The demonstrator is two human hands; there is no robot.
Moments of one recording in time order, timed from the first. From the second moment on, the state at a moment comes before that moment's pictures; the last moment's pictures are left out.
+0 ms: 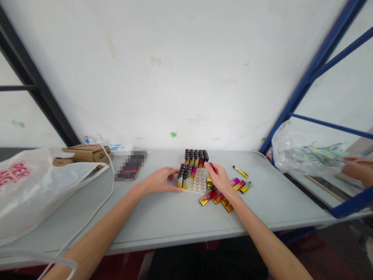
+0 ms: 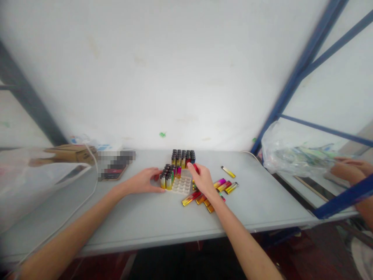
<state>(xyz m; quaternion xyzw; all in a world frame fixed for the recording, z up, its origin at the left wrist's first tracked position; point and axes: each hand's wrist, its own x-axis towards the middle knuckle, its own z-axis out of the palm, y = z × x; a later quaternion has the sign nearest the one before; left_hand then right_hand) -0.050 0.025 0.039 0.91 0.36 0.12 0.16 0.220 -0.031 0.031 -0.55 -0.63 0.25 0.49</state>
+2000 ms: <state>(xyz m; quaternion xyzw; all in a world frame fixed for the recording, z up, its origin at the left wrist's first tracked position) -0.048 0.024 0.039 0.92 0.36 0.11 0.14 0.342 -0.060 0.029 -0.72 -0.66 0.00 0.20</state>
